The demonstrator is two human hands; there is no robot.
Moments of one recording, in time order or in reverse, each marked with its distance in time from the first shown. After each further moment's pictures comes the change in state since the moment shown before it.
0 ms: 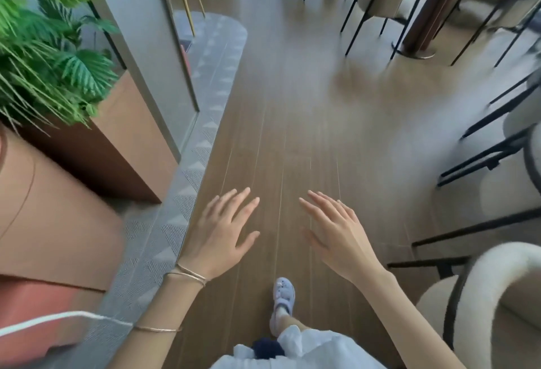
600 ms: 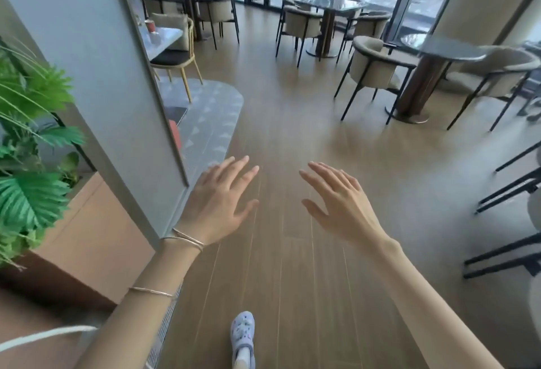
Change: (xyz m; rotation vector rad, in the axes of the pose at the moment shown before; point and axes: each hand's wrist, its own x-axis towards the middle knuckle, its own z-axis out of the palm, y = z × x) left_hand 0.387 -0.141 -0.077 0.105 0.224 0.045; right_hand 0.388 0.126 -0.072 -0.117 0.247 -0.116
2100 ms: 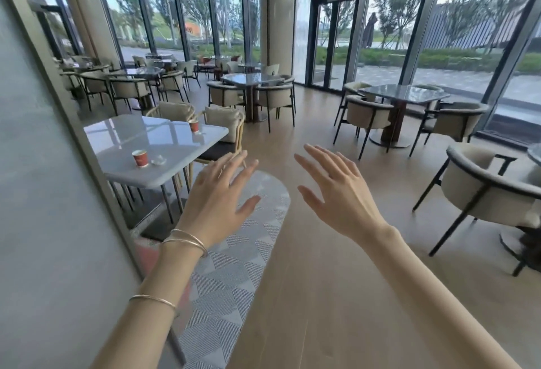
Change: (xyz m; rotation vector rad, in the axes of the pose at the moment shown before) left_hand 0.687 -0.416 0.090 0.220 0.185 -0.211; right_hand 0.807 0.259 0.188 0.013 0.201 -0.308
